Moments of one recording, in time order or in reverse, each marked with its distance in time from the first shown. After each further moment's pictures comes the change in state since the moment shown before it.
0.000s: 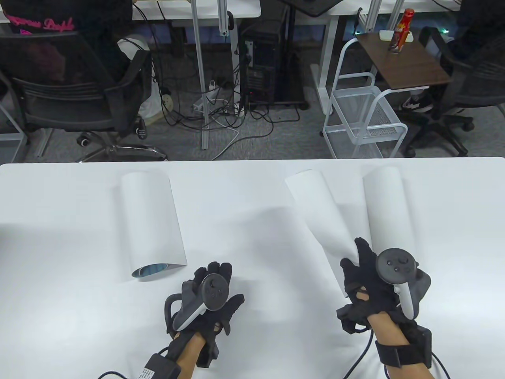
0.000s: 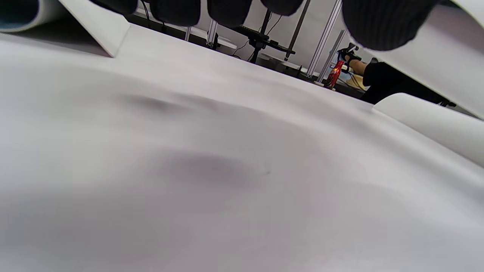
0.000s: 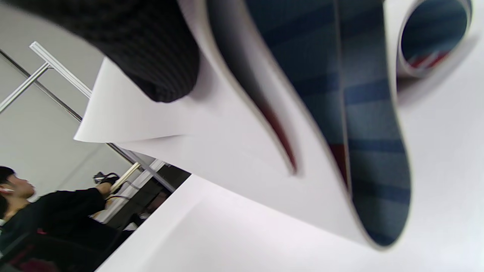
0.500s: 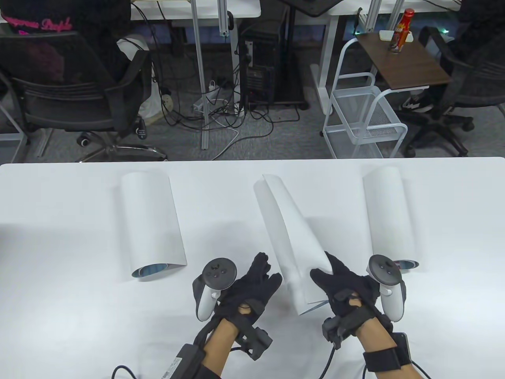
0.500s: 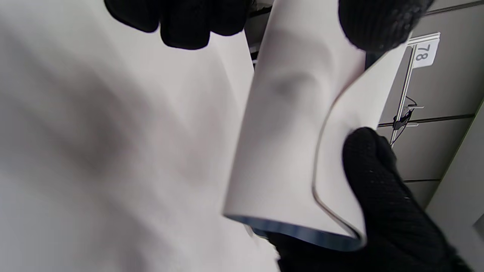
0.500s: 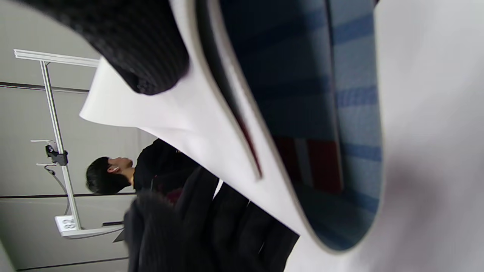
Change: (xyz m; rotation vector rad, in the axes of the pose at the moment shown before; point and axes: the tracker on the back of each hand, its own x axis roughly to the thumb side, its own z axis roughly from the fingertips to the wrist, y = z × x) left_hand 0.049 -0.025 -0.028 -0.308 -0.096 0.992; right_hand 0.000 0.059 0.009 0.544 0.002 -0.538
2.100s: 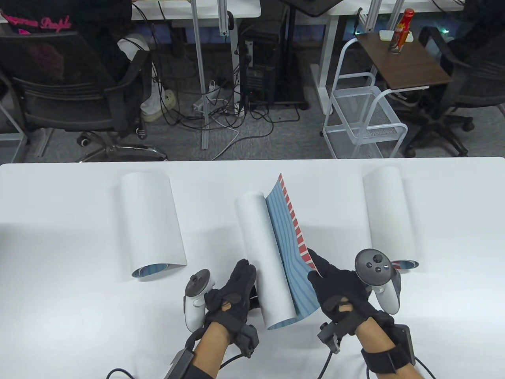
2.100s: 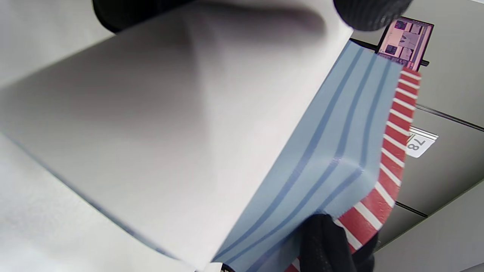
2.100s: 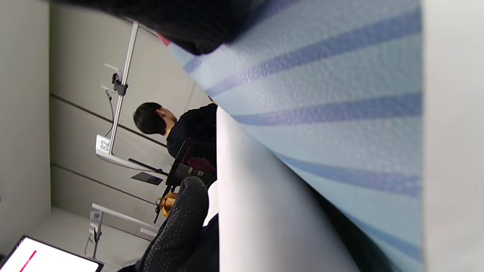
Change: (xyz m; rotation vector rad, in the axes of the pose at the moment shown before) left_hand -0.047 0.015 0.005 -0.045 0.057 0.489; right_hand 0.060 0.020 0.020 -0.033 -0.289 0.479
